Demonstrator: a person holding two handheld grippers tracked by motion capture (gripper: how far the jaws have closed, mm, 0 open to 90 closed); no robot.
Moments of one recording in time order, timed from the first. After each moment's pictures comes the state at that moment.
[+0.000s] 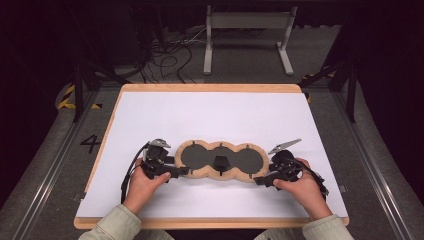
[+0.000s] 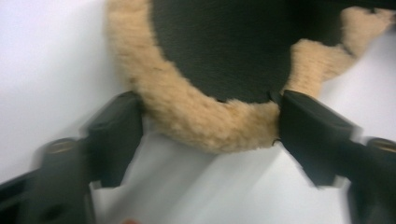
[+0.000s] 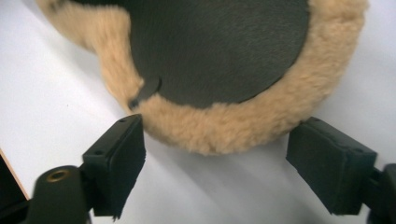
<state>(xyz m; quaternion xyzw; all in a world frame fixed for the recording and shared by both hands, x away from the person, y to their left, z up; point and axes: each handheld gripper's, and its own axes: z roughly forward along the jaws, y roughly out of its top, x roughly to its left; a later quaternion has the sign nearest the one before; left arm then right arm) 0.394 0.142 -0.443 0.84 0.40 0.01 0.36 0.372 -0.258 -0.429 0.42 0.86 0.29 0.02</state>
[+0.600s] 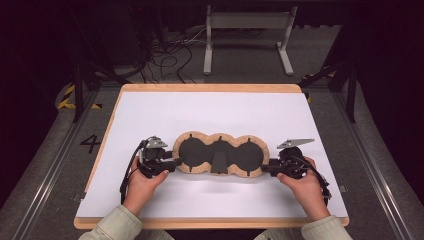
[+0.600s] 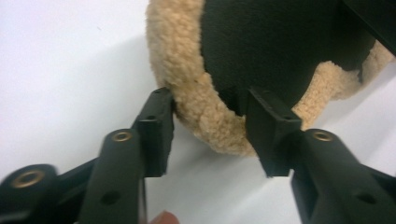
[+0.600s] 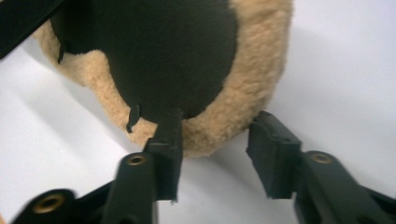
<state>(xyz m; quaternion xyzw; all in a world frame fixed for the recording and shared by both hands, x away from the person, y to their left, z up) 0.383 0.147 -0.425 0.81 0.42 0.10 0.39 0.364 -0.266 -0.411 0.46 0.81 0.34 0.10</state>
